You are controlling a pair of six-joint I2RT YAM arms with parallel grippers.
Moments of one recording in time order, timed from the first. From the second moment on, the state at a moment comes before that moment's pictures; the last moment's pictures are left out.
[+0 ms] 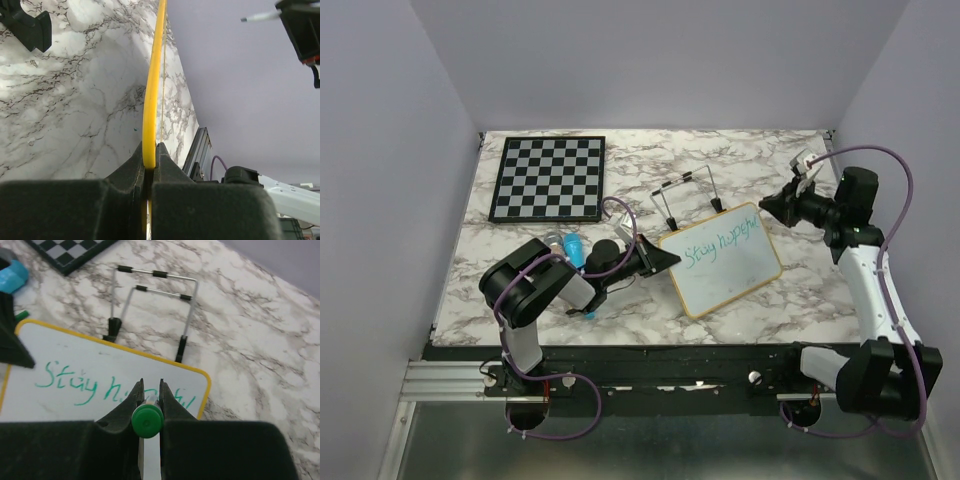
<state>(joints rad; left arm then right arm) -0.71 1.81 0.50 1.23 0.31 -1.10 -0.15 1.19 0.95 -0.23 -0.80 -0.39</state>
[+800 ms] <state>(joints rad) -0.77 1.74 0.47 1.17 0.21 -1.11 0.13 1.02 0.71 -0.58 -1.09 -0.81</state>
